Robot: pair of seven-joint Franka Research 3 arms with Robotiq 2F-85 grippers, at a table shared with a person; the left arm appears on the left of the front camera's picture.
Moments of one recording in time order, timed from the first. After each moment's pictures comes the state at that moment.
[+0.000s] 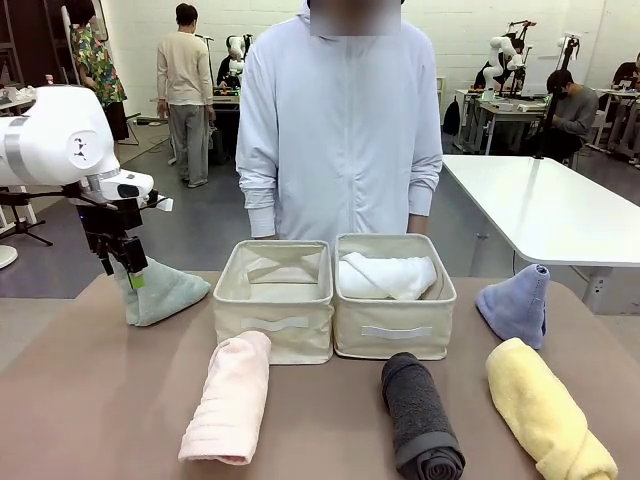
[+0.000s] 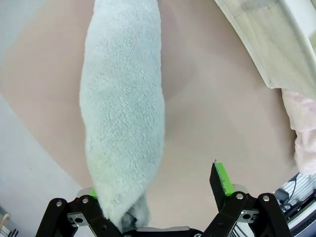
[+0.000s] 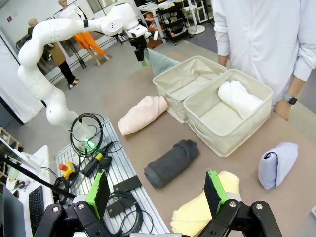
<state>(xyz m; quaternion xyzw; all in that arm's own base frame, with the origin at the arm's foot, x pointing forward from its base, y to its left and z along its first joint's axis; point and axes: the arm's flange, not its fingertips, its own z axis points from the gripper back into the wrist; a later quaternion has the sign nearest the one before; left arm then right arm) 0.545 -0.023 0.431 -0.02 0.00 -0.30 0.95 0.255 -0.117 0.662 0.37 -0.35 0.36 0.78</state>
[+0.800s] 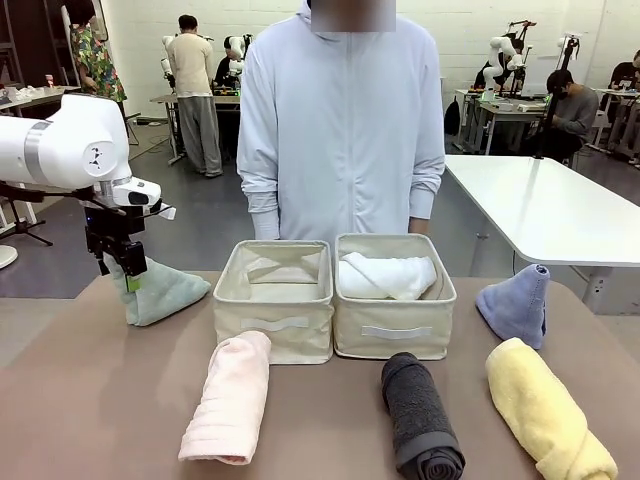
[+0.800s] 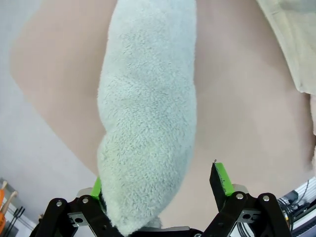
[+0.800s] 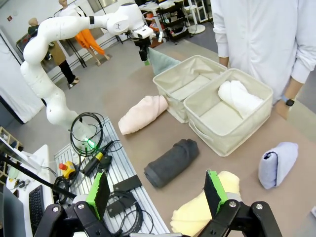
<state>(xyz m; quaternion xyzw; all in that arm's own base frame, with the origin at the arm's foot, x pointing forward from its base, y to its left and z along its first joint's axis) 0.563 -0.017 0.417 0.04 0.03 -0.28 0.96 0.255 -0.116 0.662 0.37 -0.35 0.36 0.78</state>
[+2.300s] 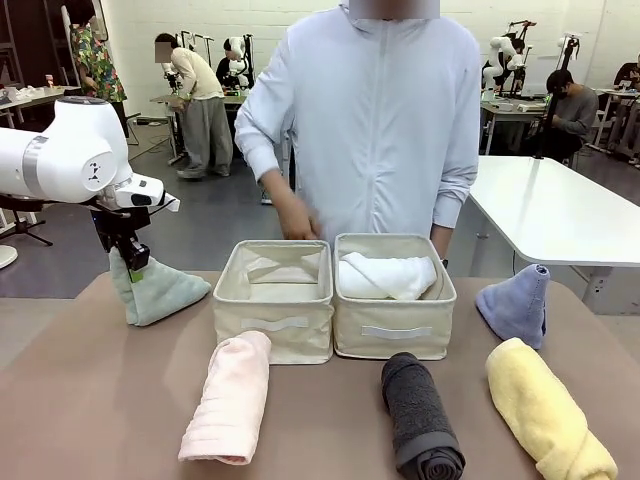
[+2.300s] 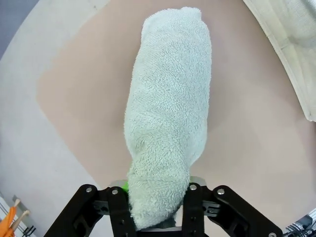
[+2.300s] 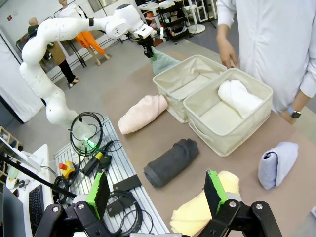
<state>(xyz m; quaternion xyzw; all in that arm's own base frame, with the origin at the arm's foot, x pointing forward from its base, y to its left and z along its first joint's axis) 0.568 -0.023 0.419 0.06 -0.06 -0.30 0.95 0.256 -0.116 0.661 0.37 -0.35 0.37 0.78</state>
